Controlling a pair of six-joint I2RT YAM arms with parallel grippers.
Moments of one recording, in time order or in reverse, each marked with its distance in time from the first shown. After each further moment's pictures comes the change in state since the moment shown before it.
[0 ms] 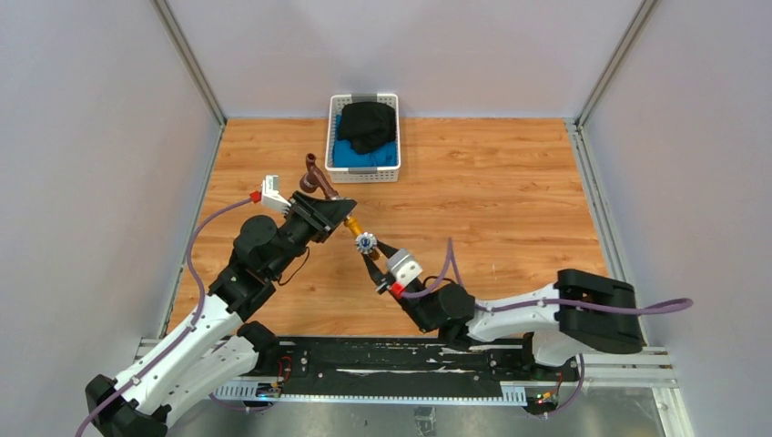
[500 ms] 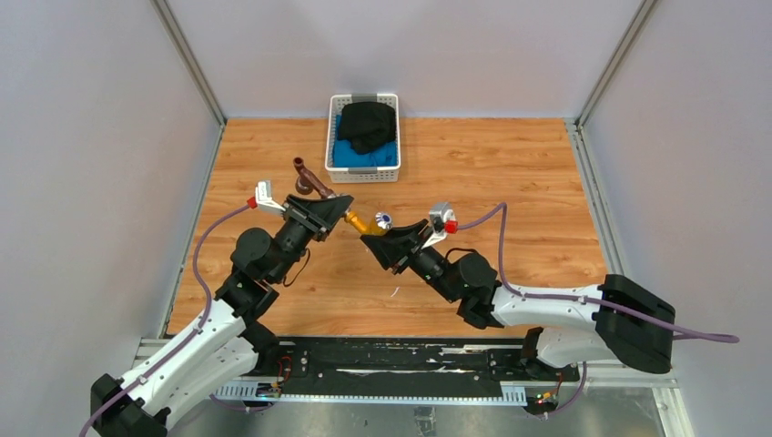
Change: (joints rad) left arm 0.000 -0.021 -0.098 0.240 -0.005 -0.051; right arm -0.249 -0.244 -0.059 -0.284 -0.364 0.876
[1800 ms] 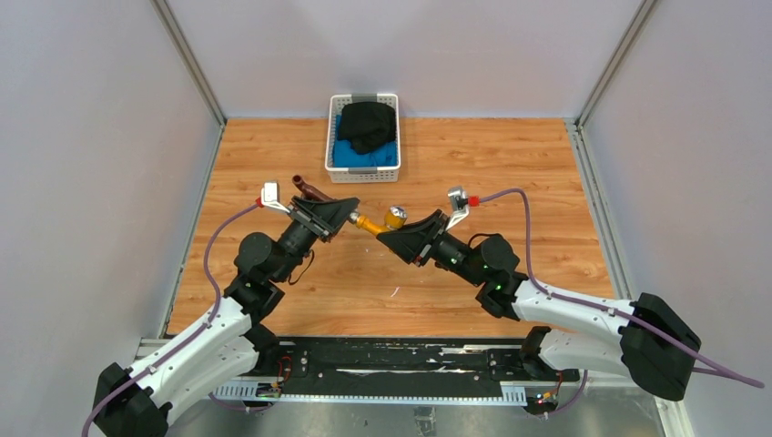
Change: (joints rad) left arm -0.001 0.047 -0.092 0.251 0.077 -0.051; right arm -0.233 -0.161 -0.044 -0.171 -0.374 0.445
